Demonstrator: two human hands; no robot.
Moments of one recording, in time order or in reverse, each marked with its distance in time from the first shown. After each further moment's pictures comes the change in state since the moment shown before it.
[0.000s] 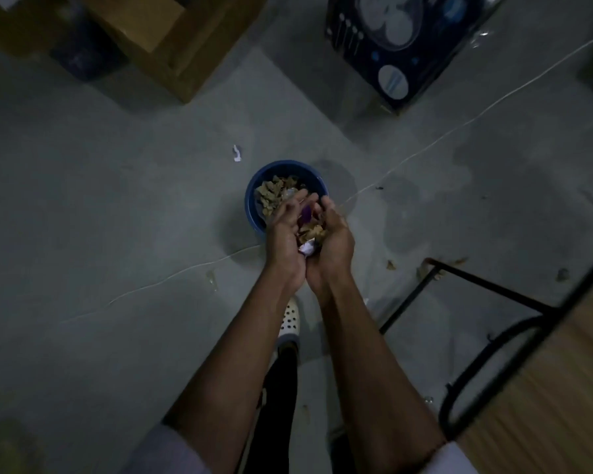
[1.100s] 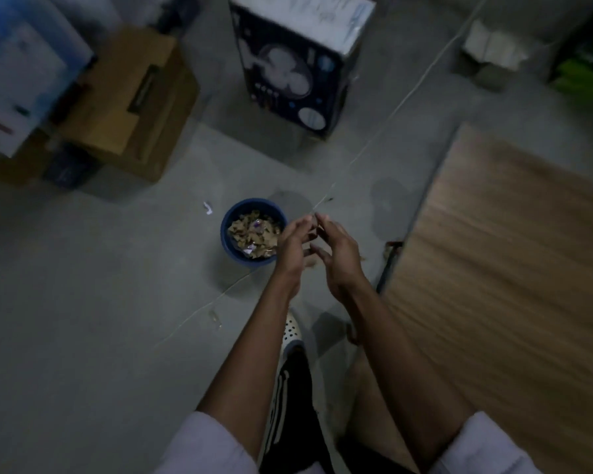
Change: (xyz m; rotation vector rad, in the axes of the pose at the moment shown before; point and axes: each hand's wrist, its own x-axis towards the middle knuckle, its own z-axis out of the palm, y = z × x) left_hand -0.138 -0.014 0.085 0.695 -0.231 0.026; right_hand -0.148 -0.115 -0.074 -0.273 -0.018 -0.238
